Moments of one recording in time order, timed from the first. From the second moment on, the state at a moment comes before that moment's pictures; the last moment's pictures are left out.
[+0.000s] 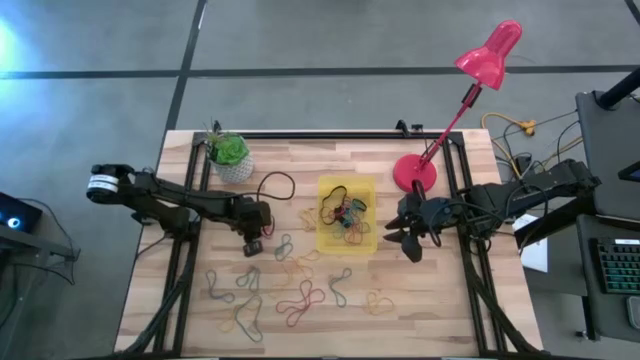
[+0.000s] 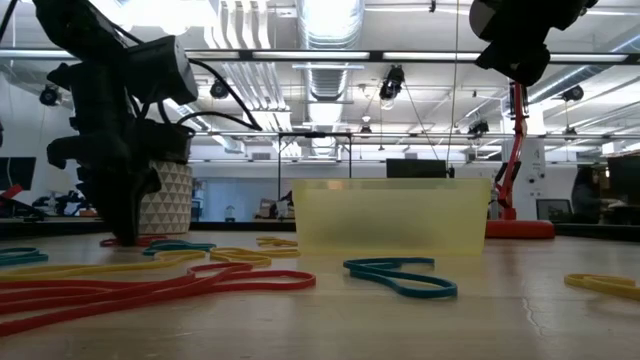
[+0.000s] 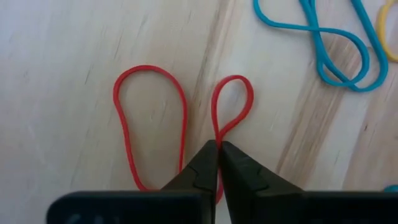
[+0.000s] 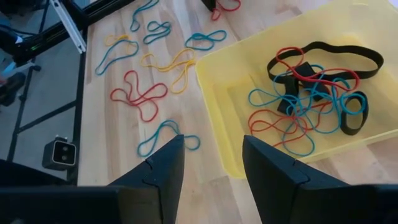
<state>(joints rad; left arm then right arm) 0.02 1.42 0.52 -0.43 0.02 -0.30 0.27 0.99 0.80 -0.49 0.13 0.64</state>
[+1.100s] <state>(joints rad) 0.02 1.10 0.81 -0.13 -0.10 -0.21 0.27 0.99 0.80 -0.48 0.13 0.63</state>
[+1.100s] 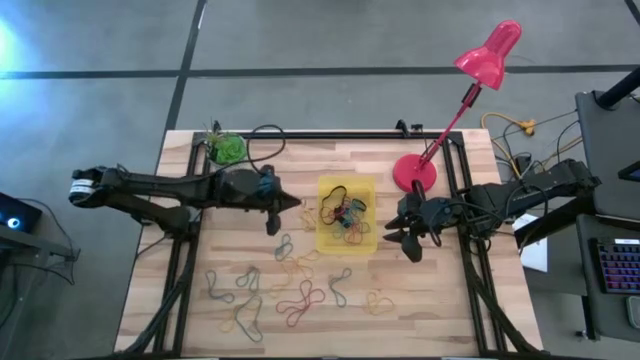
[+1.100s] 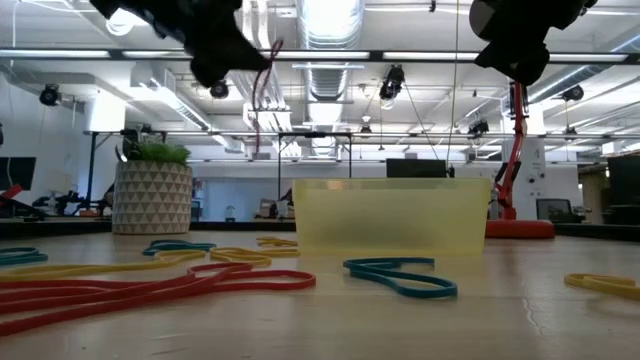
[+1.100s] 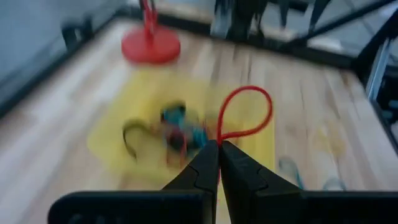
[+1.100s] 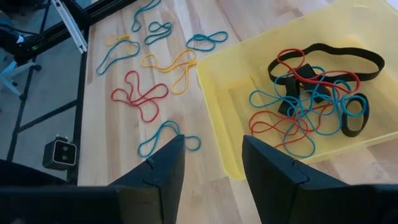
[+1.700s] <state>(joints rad) 0.10 1.48 1.06 0.04 -0.05 -0.12 0.27 0.99 0.79 -0.48 0.13 0.62</state>
